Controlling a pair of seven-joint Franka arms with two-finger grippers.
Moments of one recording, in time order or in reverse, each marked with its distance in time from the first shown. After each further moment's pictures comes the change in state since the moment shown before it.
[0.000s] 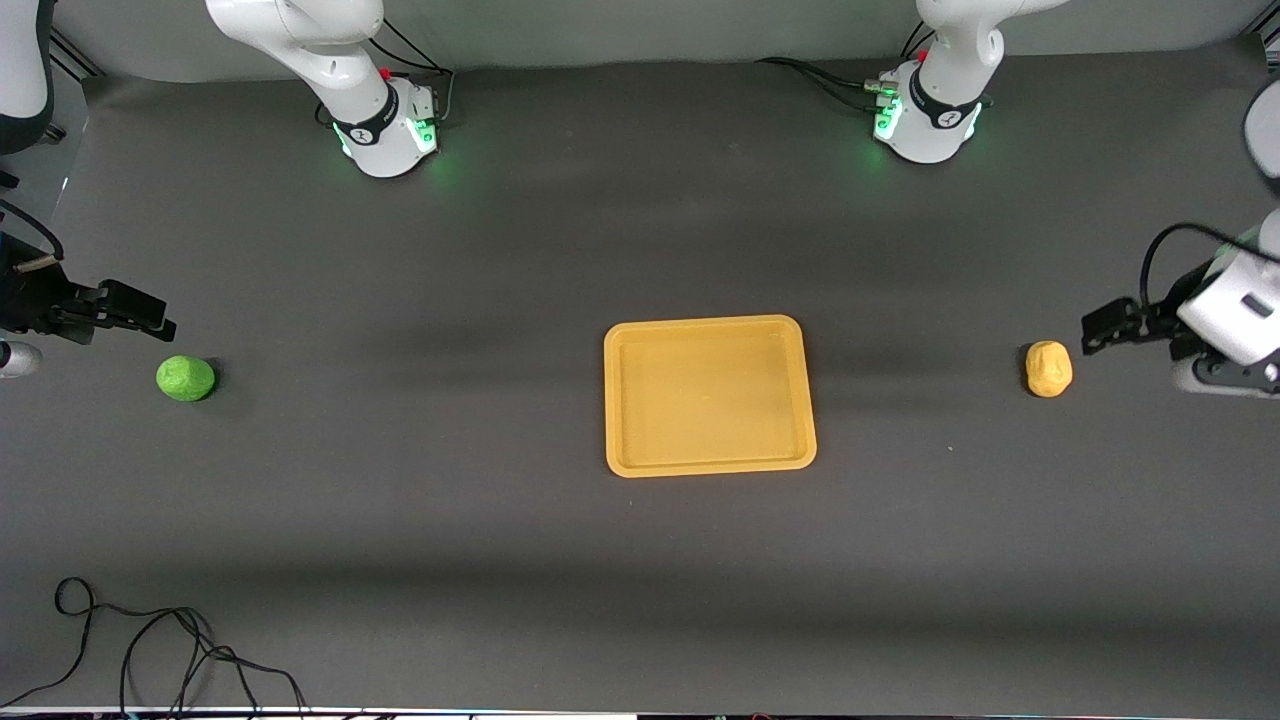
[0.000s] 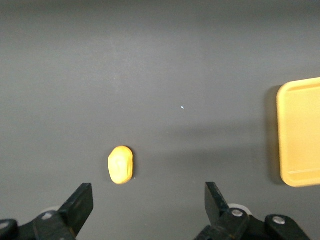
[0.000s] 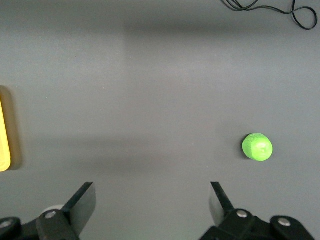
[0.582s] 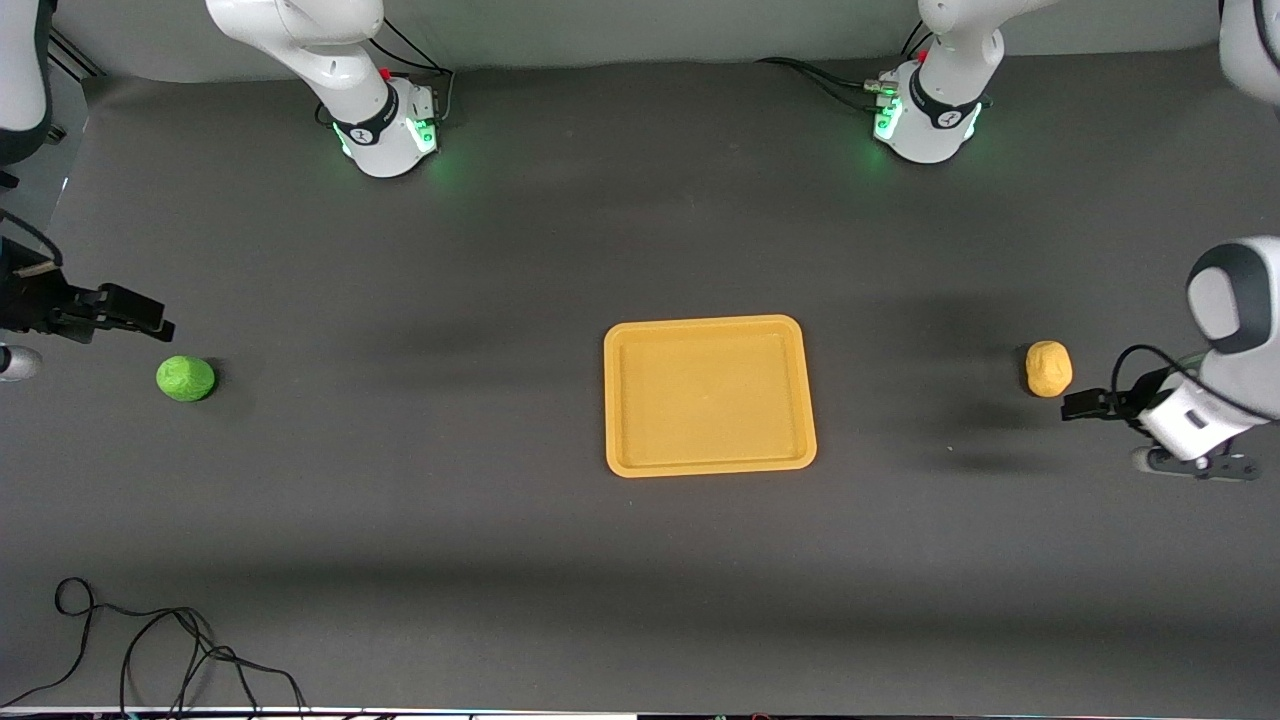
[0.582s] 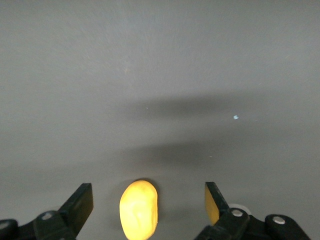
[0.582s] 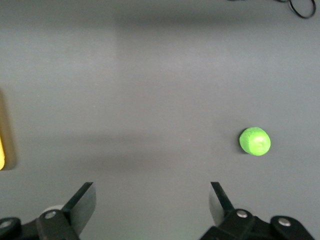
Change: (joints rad) left arm 0.103 0.318 0.016 -0.047 0.034 0.244 0.118; right arm -0.007 0.000 -0.049 -0.040 0.000 0.009 -0.022
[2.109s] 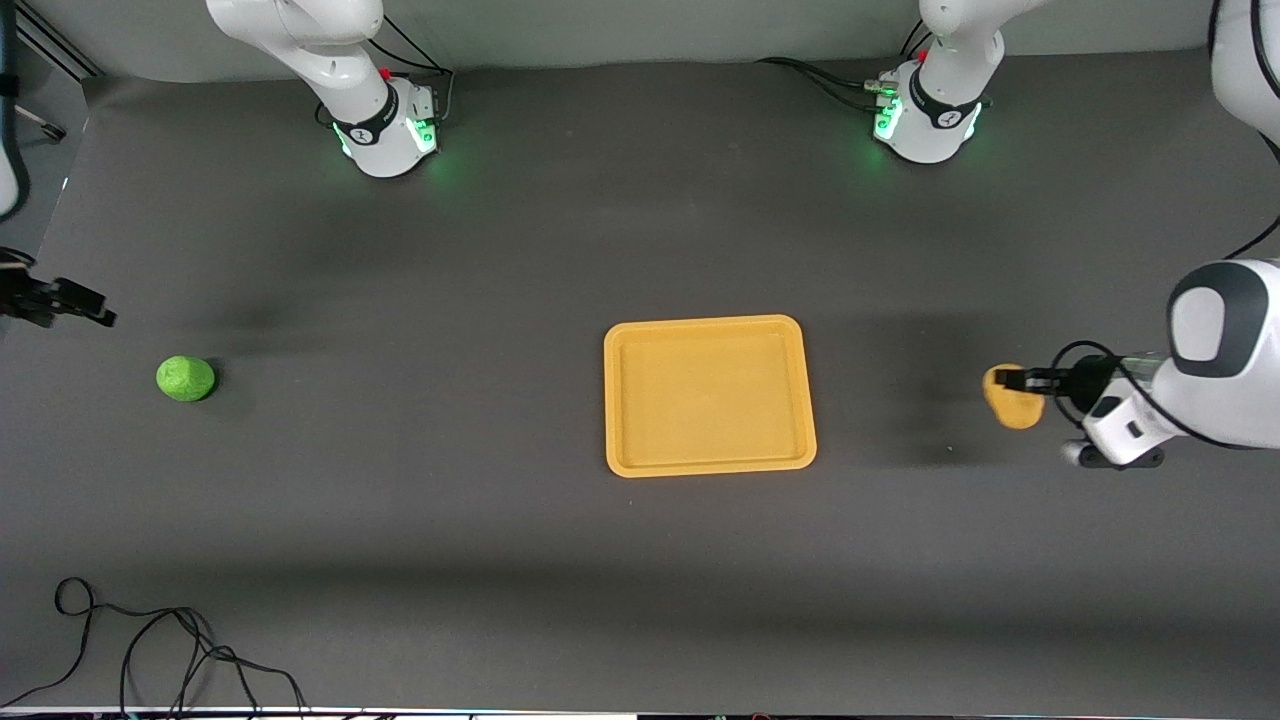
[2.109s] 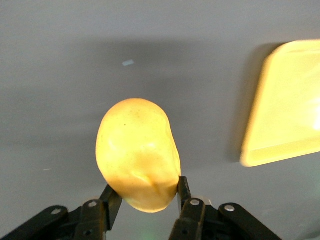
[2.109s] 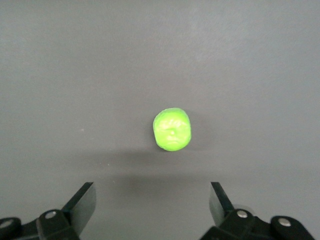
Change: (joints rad) left arm 0.018 0.030 -0.206 0.158 -0.189 -0.376 -0.237; right arm -0.009 -0.030 -0.431 -0.543 0.060 0.556 -0.466
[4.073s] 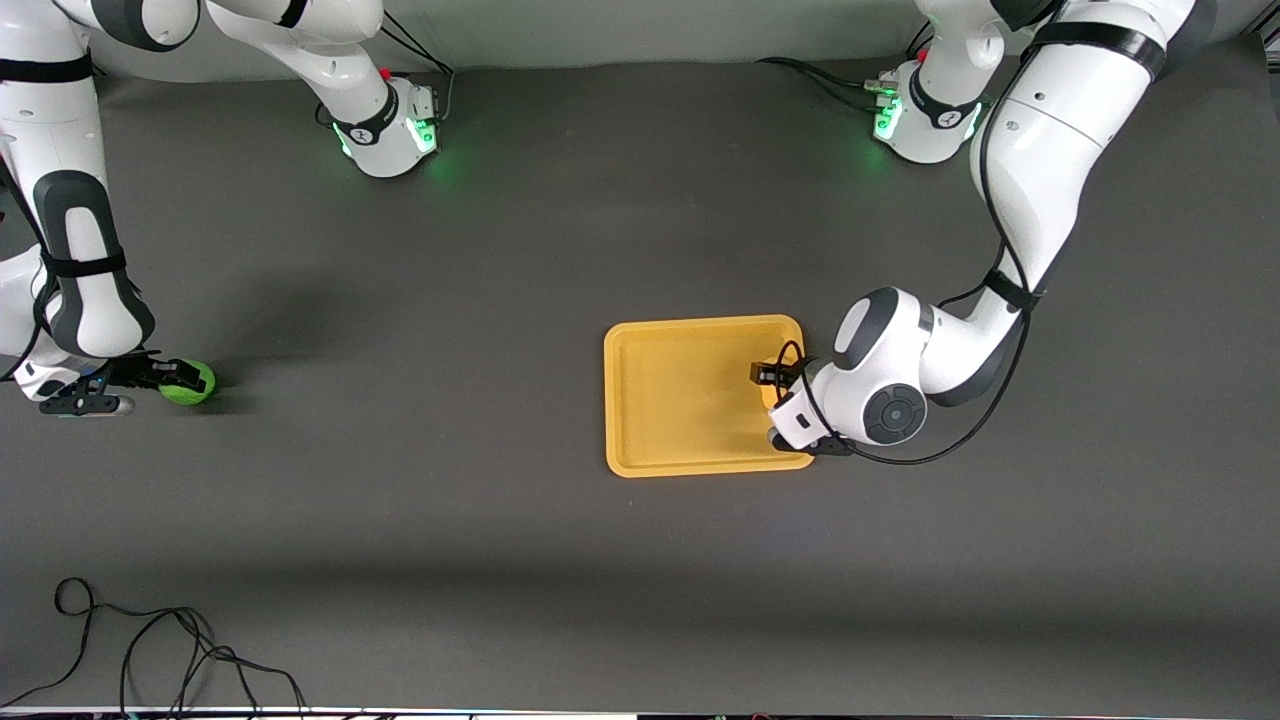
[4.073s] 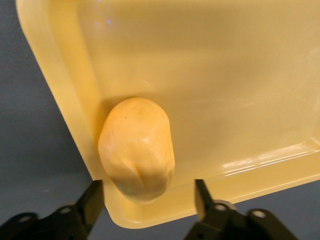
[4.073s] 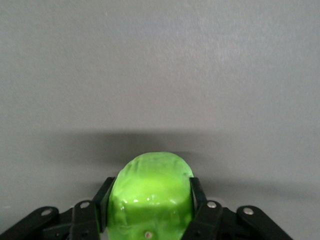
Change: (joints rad) left arm -0.401 0.251 -0.048 -0.012 0.052 0.258 -0.311; right arm 0.012 0.461 0.003 0.059 0.391 0.303 -0.303
